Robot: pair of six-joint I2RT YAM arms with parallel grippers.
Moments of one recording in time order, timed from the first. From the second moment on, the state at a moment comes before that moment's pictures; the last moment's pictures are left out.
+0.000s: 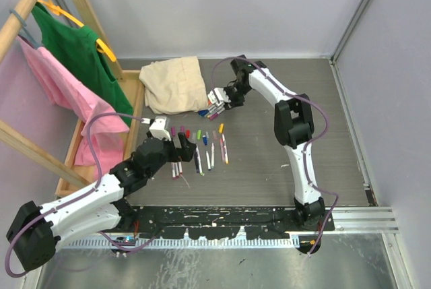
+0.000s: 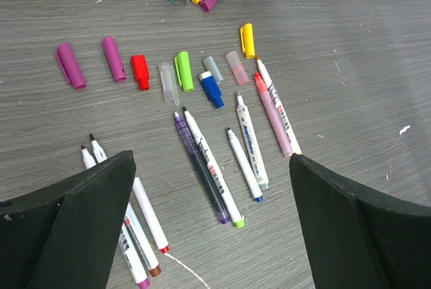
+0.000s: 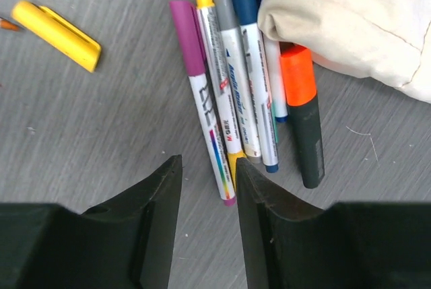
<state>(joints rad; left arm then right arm) -0.78 0.87 0.43 0.05 -0.29 -0.55 0.40 2.32 2.03 -1.01 -0.54 -1.70</state>
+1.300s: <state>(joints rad) -0.78 0.88 0.43 0.05 -0.29 -0.56 0.42 2.46 2.18 -1.13 -0.46 -1.73</state>
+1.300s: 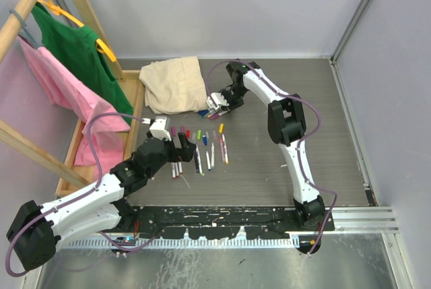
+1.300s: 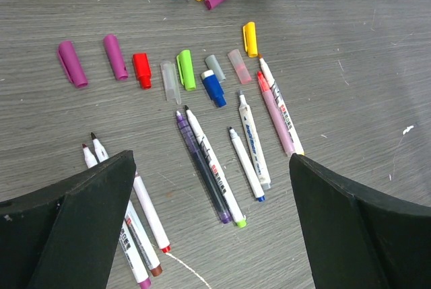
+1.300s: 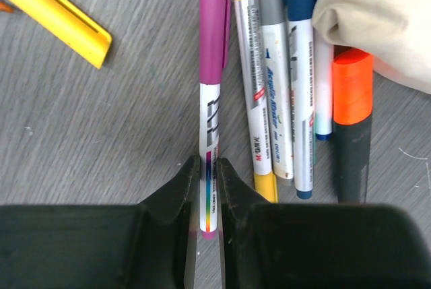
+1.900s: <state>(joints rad) -0.78 0.87 0.43 0.05 -0.28 -0.56 0.39 2.30 1.90 -1.07 -0.40 -1.60</state>
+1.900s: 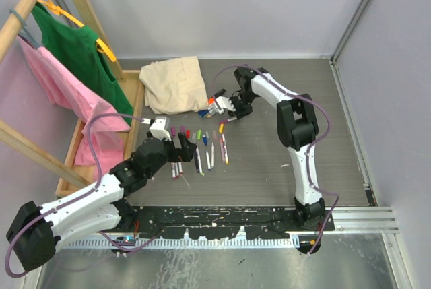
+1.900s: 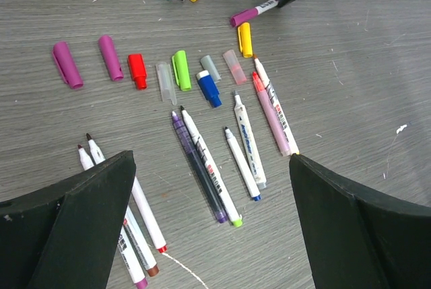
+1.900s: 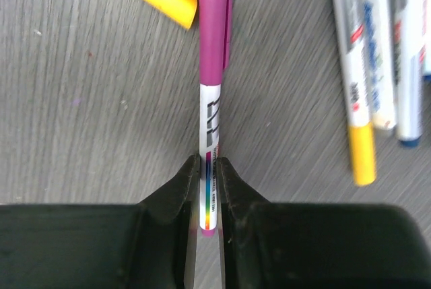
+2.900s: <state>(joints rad) -0.78 0.82 0.39 0.16 -0.15 -0.63 0.40 2.07 1.52 -0.77 -0.25 -0.98</state>
